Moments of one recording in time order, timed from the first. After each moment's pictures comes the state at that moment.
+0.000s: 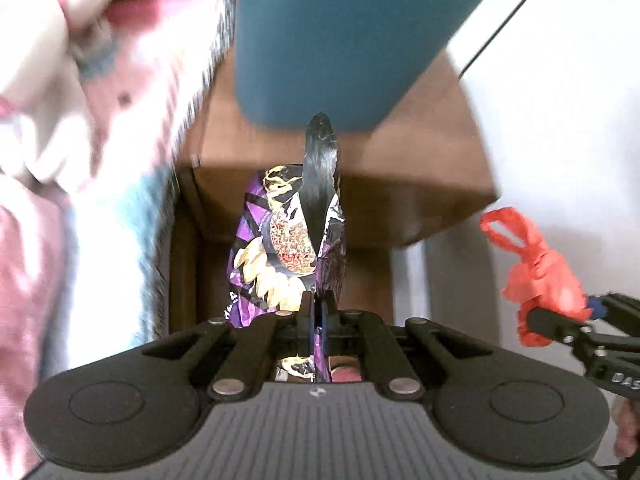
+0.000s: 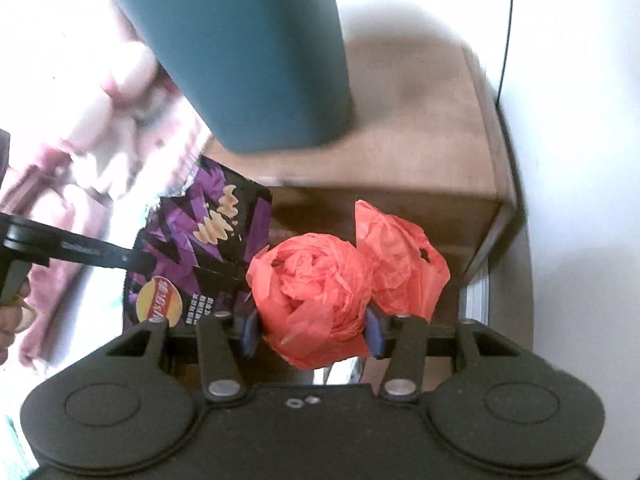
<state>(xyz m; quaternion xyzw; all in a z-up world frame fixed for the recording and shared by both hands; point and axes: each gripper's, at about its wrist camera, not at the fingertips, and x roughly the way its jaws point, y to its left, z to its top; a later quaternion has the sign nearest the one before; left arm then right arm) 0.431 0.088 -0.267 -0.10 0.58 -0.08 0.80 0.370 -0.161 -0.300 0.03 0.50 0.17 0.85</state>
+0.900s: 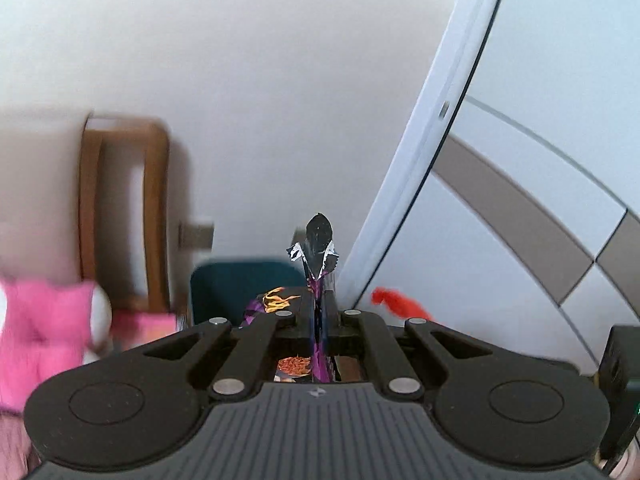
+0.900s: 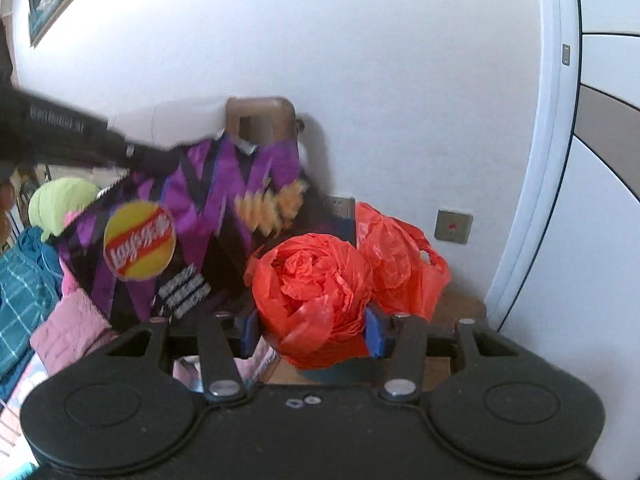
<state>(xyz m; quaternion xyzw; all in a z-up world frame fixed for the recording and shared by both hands) 0.459 0.105 0.102 -0.09 0.31 -0.17 0.93 0.385 -0.103 -0.019 -0.03 0.30 0.23 0.93</state>
